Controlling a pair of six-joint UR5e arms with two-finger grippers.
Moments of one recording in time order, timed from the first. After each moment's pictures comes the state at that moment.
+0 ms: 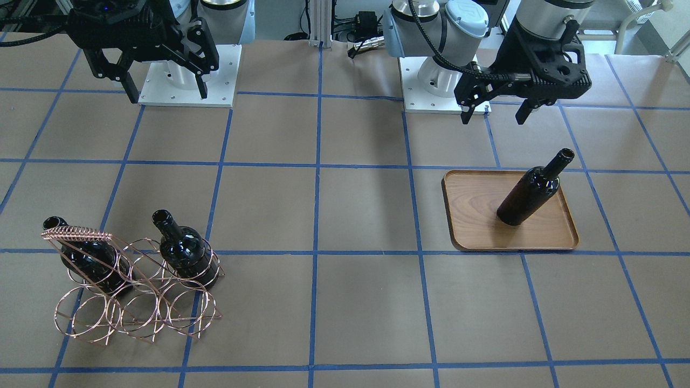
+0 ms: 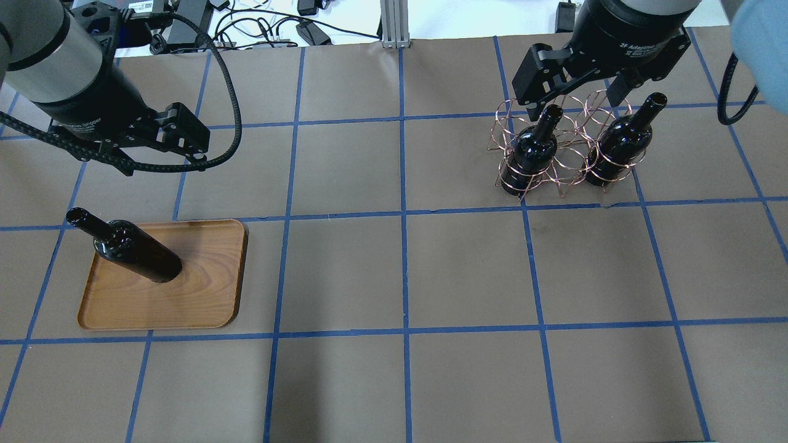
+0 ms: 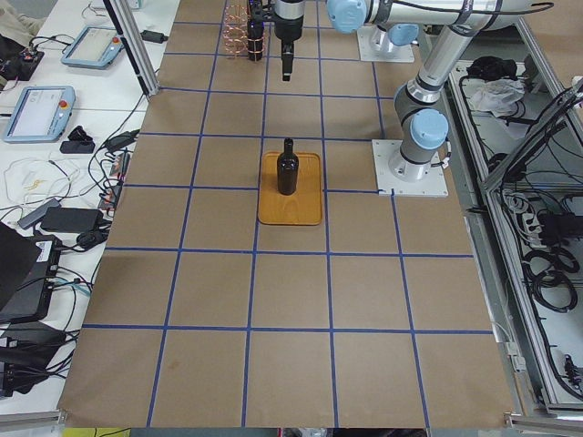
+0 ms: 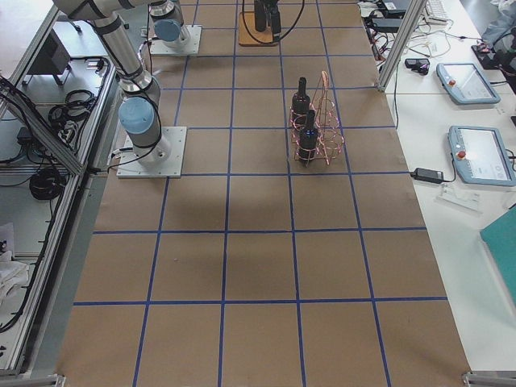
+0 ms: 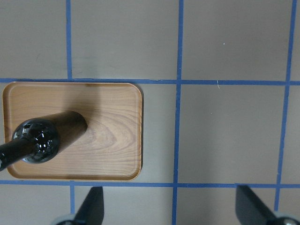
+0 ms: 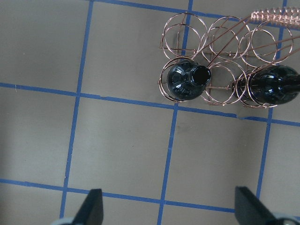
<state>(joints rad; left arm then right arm) -1.50 -1.44 -1.65 -1.58 1.57 0.05 1.66 -1.64 1.48 -1.54 -1.58 -0.06</state>
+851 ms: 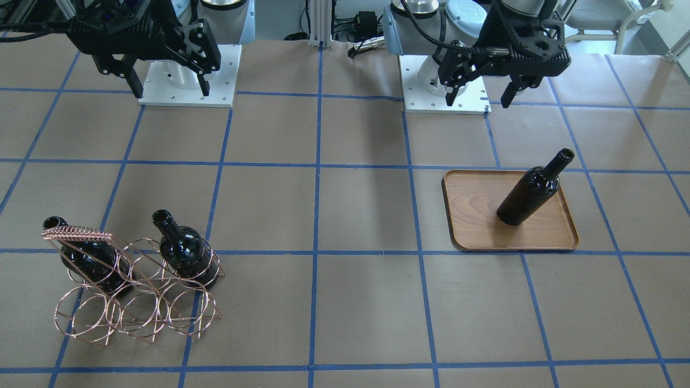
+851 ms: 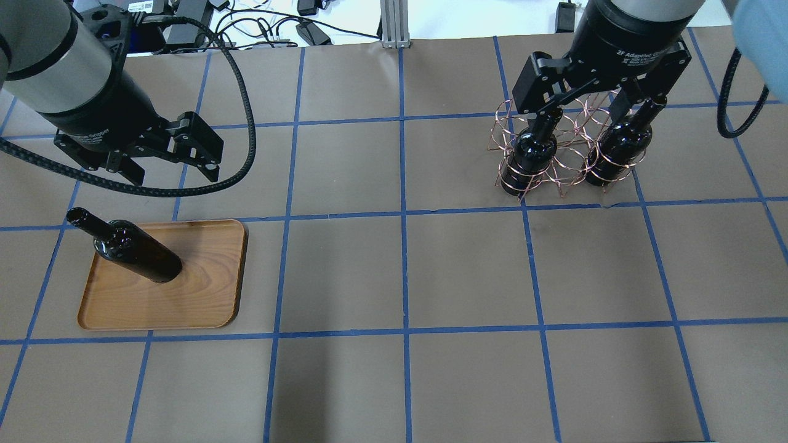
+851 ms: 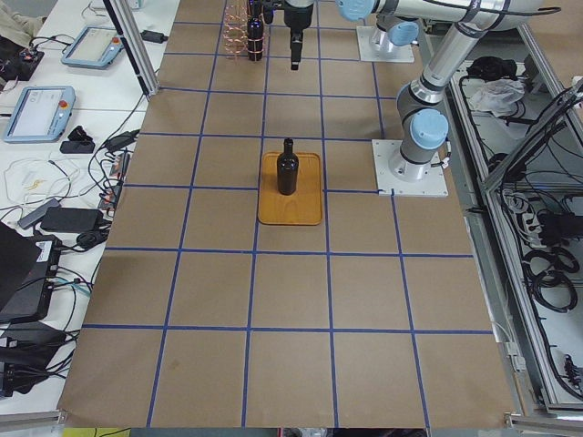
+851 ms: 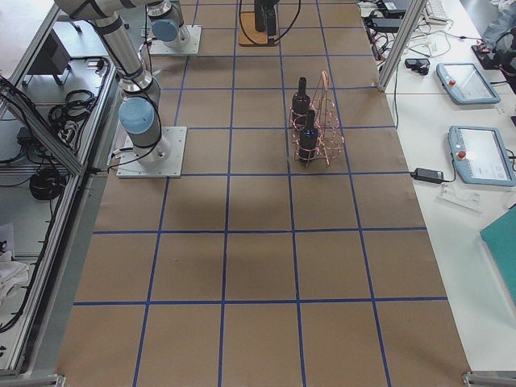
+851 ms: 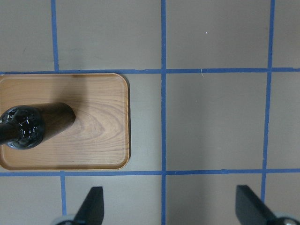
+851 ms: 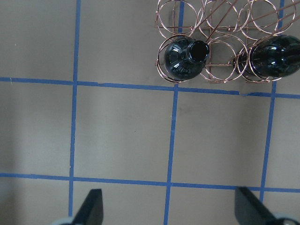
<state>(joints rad) -1.53 -1.41 -1.65 -1.62 1.57 0.04 1.66 -1.63 1.47 -1.48 -1.58 0.02</state>
